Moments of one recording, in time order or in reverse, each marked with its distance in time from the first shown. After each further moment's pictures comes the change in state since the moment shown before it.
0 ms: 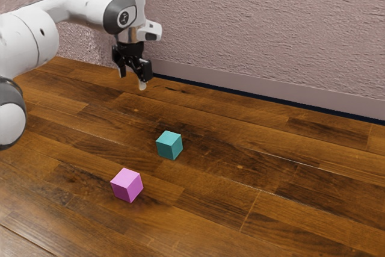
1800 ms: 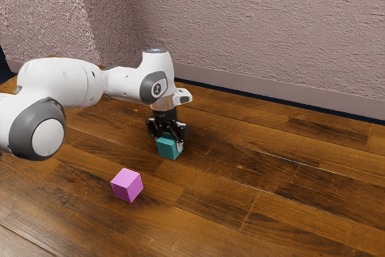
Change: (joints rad) arm -0.009 0.270 -0.060 -0.131 -0.196 0.309 -0.319
